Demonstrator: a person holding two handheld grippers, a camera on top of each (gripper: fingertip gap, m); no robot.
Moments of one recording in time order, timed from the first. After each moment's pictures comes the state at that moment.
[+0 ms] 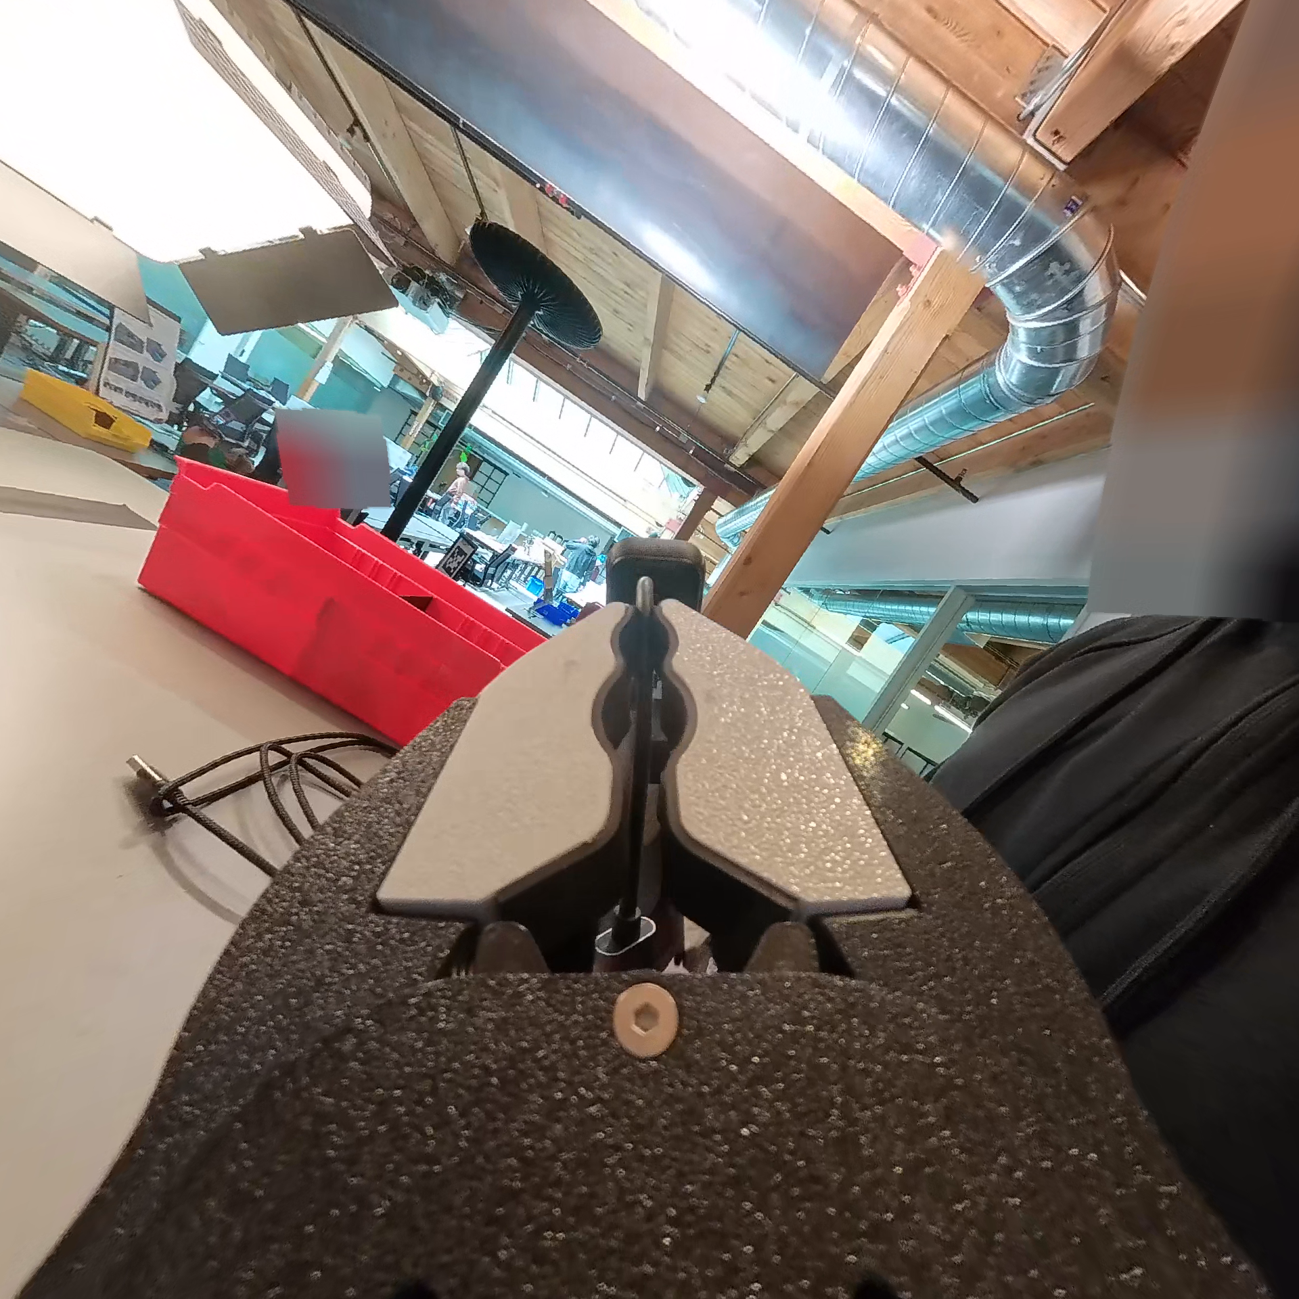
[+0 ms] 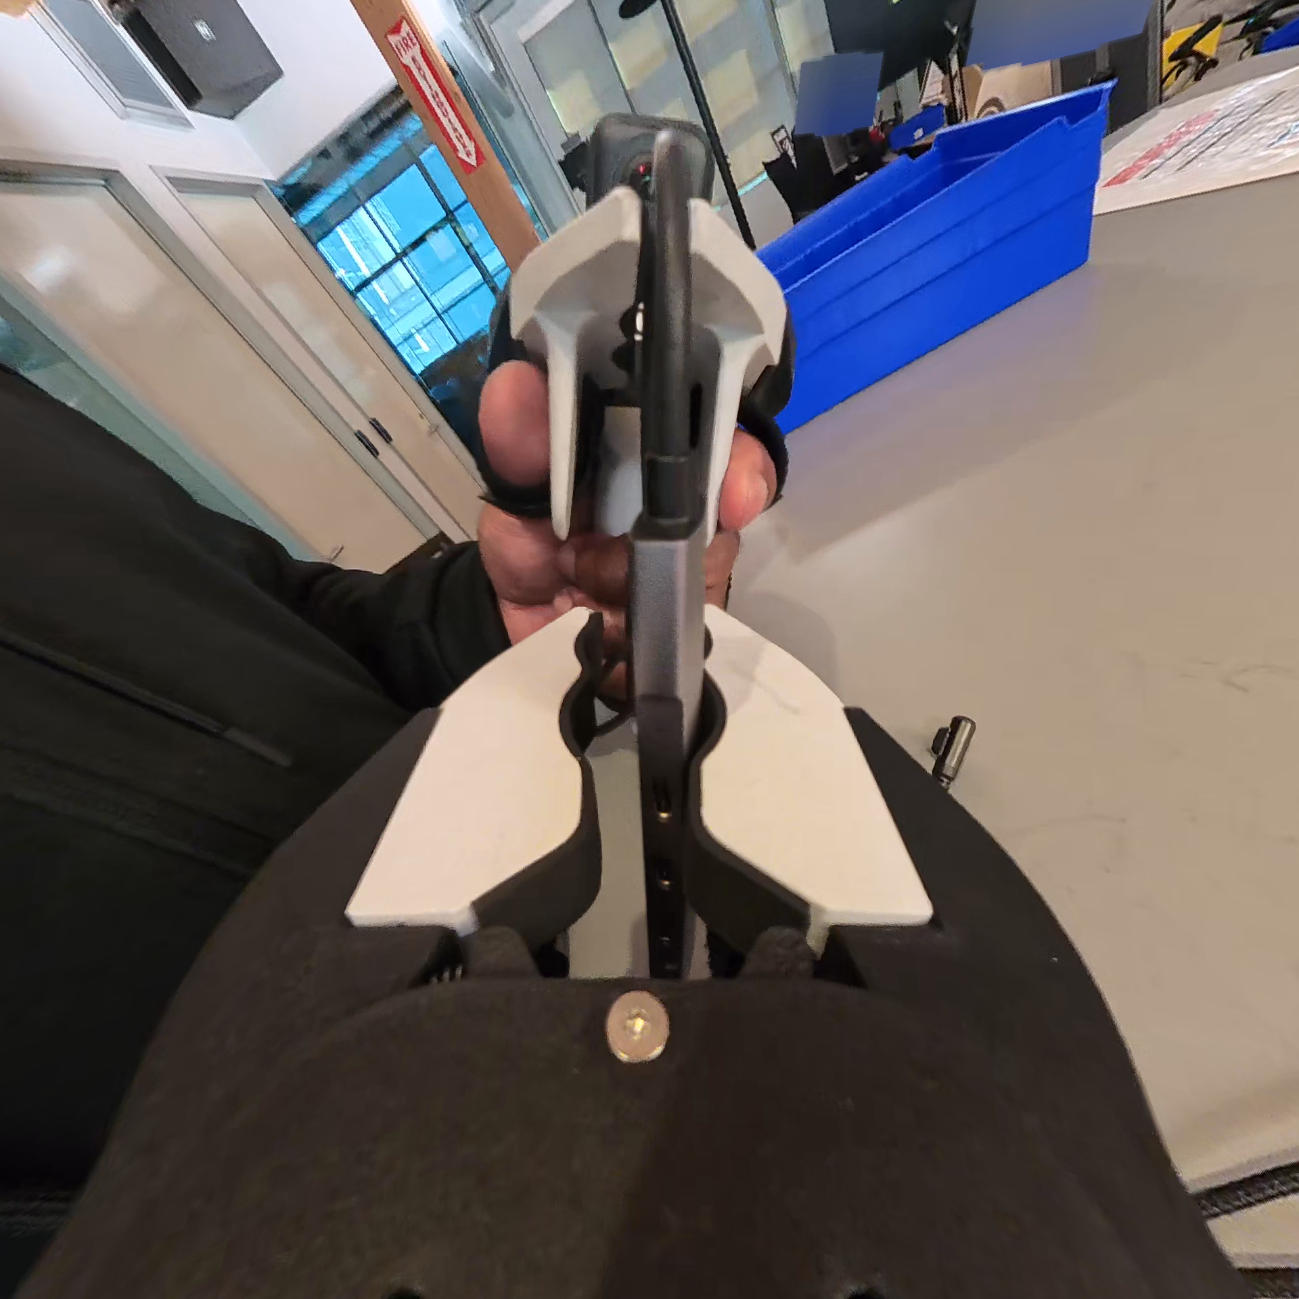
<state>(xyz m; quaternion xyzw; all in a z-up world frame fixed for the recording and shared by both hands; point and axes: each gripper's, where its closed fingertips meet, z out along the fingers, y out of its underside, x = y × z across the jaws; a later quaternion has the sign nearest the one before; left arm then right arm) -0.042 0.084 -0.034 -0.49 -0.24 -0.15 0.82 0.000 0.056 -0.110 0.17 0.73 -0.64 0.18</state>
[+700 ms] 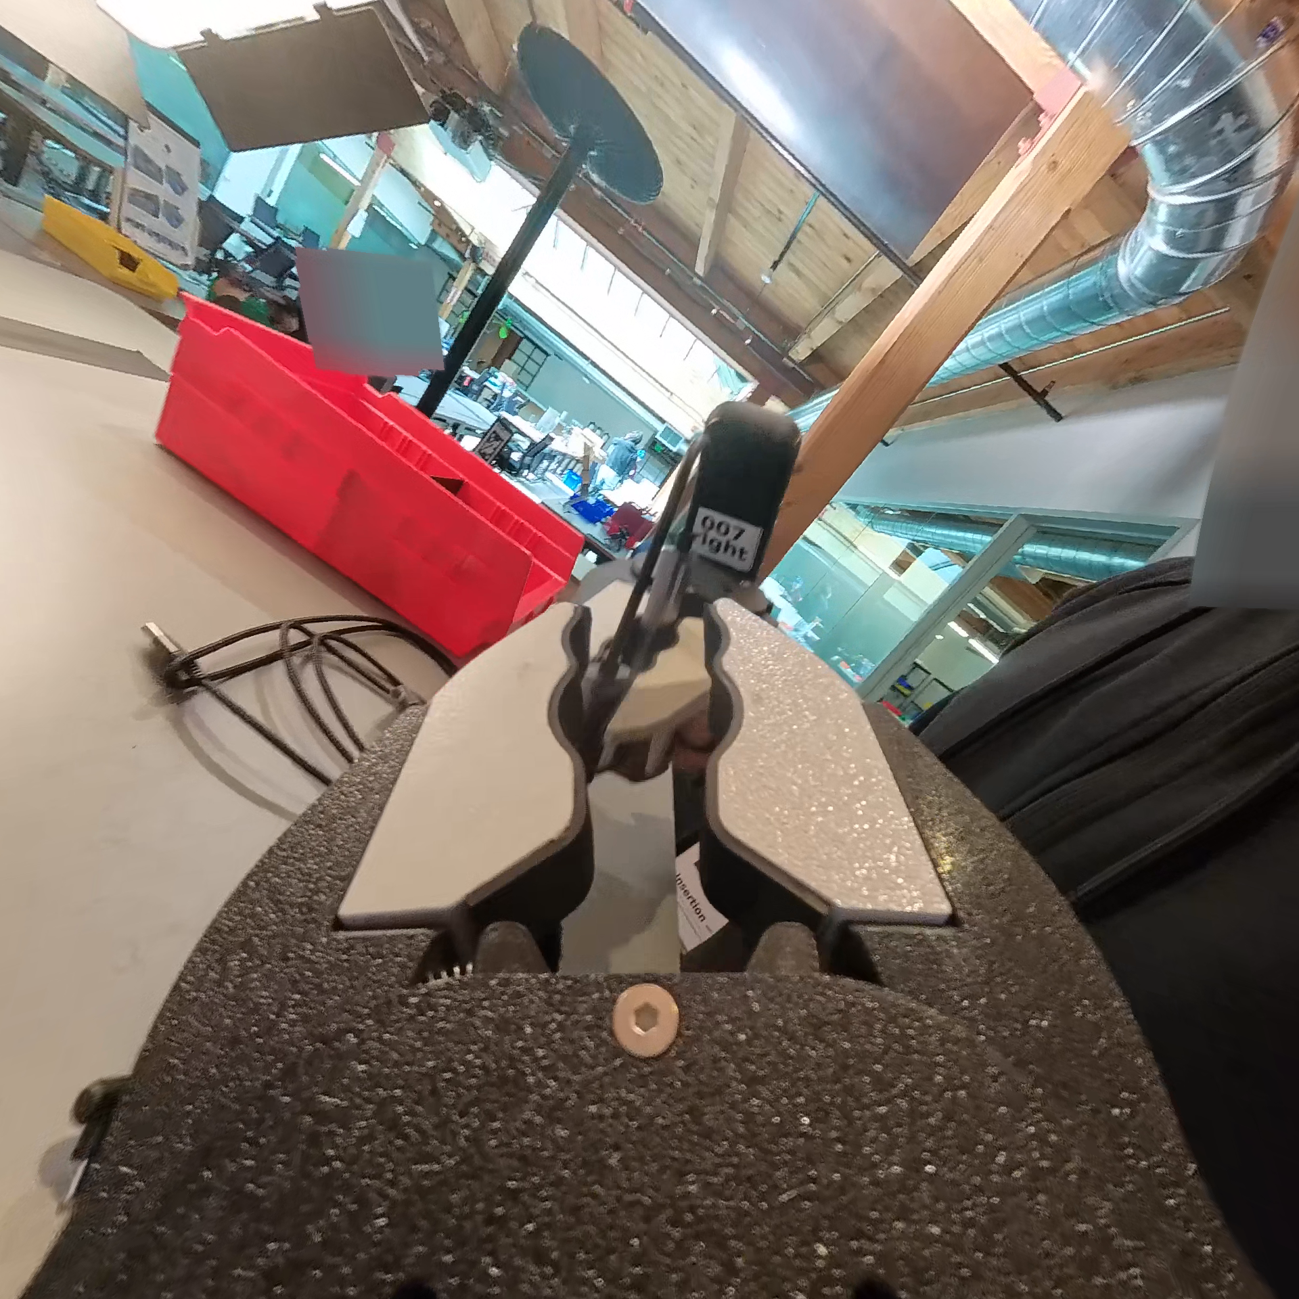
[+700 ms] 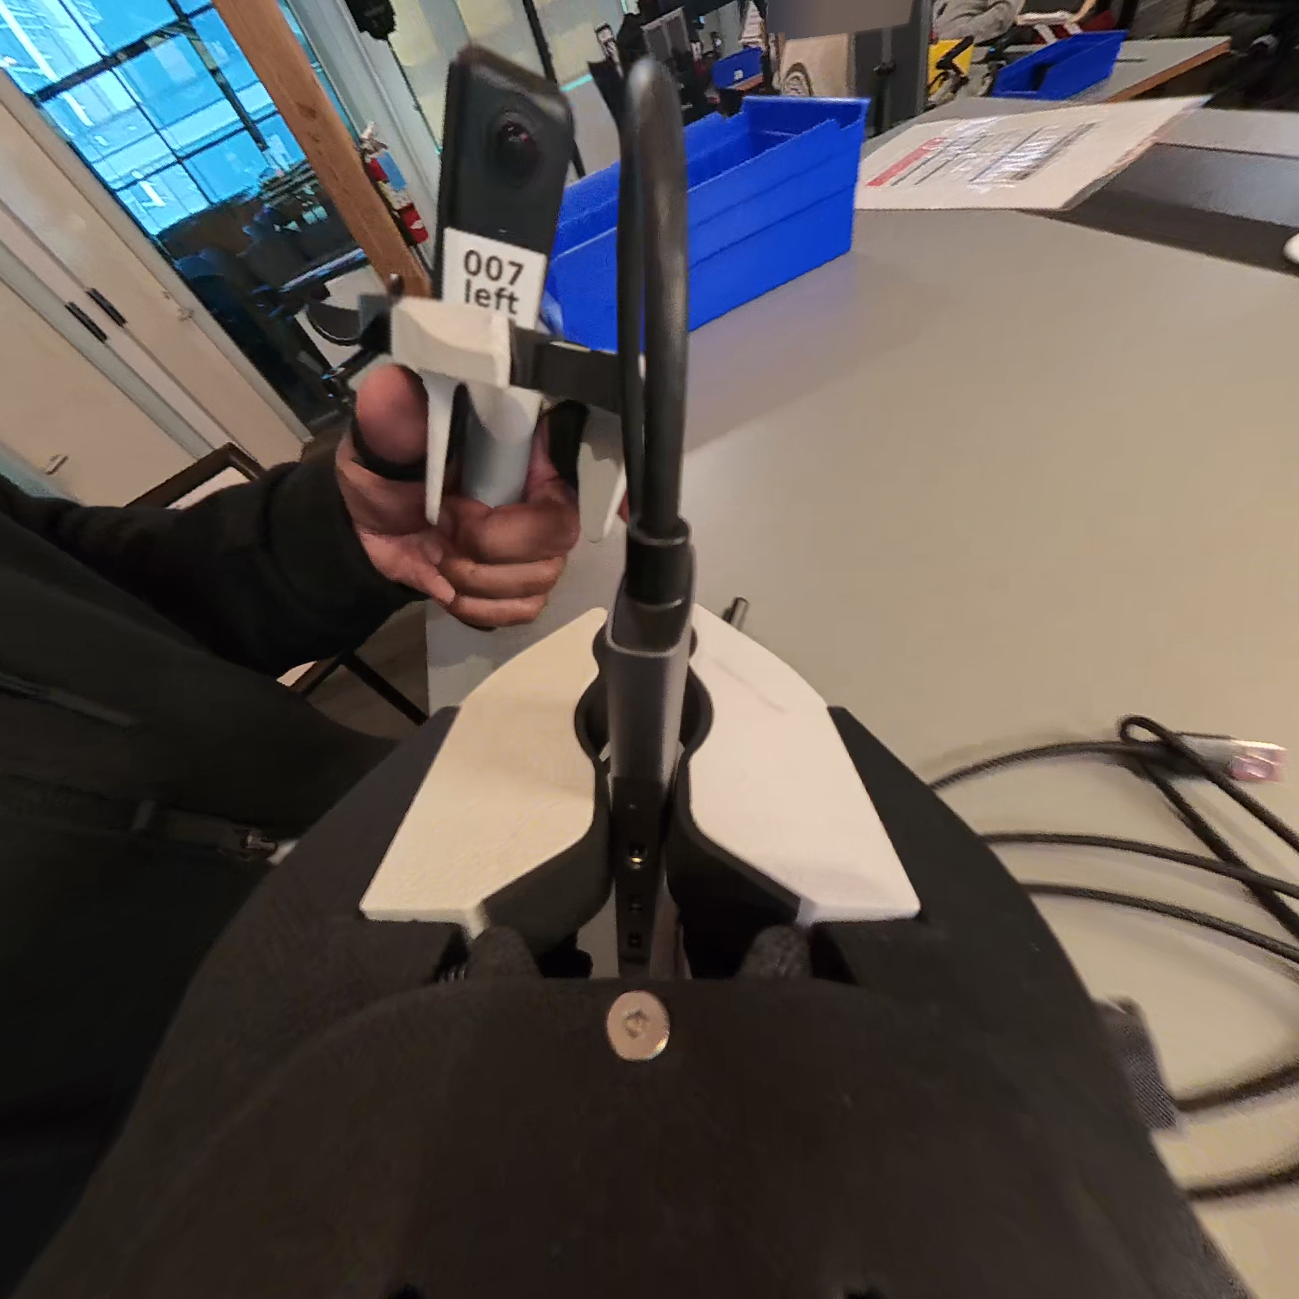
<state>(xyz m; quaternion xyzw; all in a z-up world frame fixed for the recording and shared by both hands) -0.038 0.109 -0.067 -0.56 -0.27 -0.17 0.76 -0.032 0.123 -0.118 0.19 0.79 -0.59 0.04</state>
